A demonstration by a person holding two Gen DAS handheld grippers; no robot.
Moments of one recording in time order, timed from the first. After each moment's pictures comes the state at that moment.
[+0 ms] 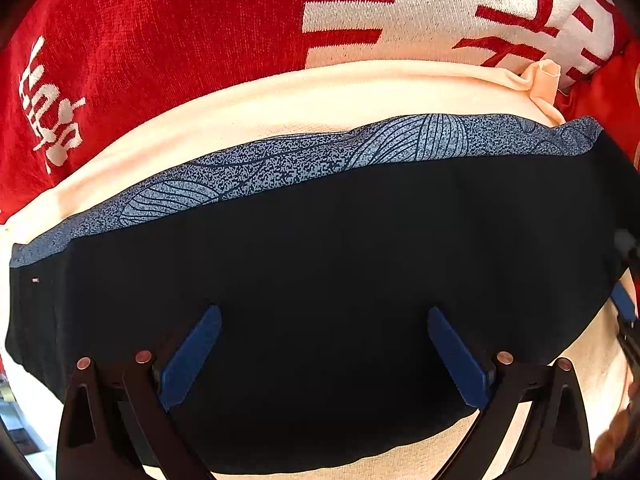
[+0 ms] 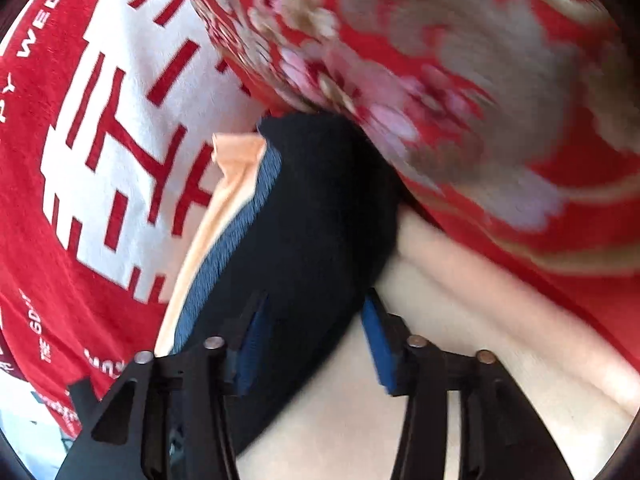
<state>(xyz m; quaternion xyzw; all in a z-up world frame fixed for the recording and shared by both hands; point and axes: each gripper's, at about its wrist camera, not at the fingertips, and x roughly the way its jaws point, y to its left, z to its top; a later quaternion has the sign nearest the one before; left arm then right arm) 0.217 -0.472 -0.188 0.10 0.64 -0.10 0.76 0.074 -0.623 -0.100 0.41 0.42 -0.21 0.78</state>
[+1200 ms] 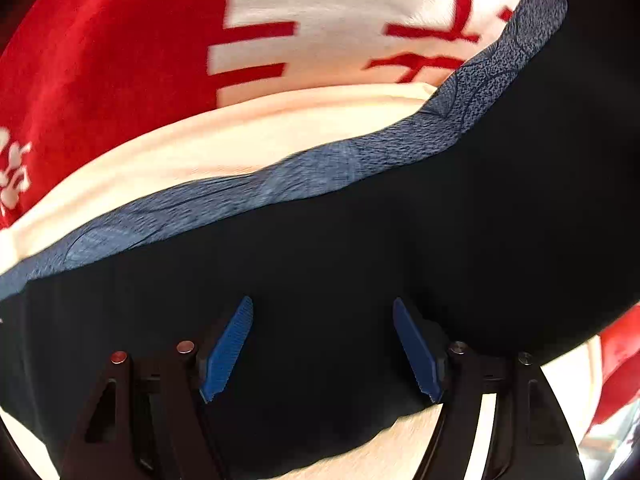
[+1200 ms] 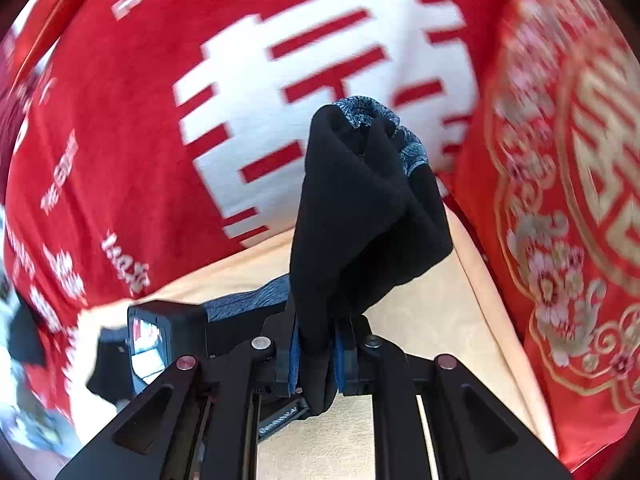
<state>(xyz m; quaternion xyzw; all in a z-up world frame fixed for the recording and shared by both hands) 0.217 -0.468 -0.174 0.06 0.61 -0.21 0.76 0.146 -0.507 0.014 0.14 0.50 -0.06 0.85</state>
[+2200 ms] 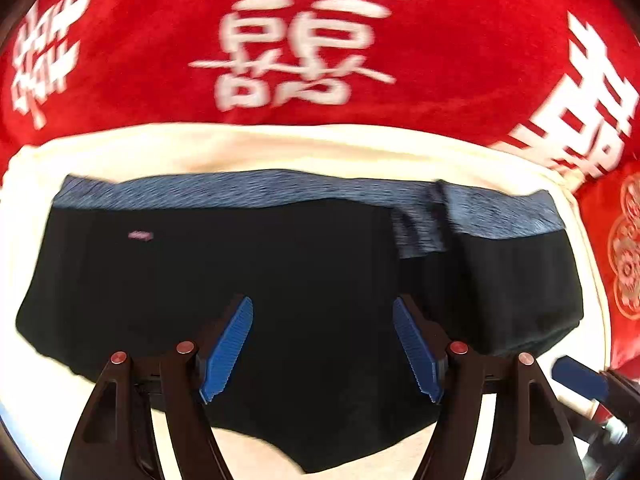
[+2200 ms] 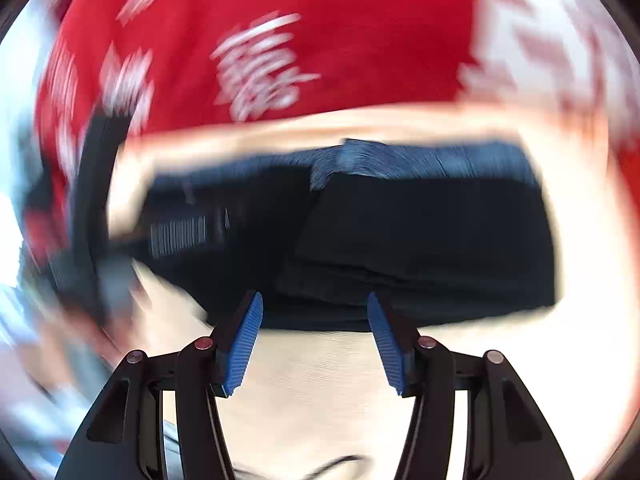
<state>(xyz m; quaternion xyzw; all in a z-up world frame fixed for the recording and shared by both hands) 0.233 -0.178 -0.143 -0.02 0.61 -0.11 0.78 0.130 -0.324 -0.065 0.25 0.62 0.05 0.74</state>
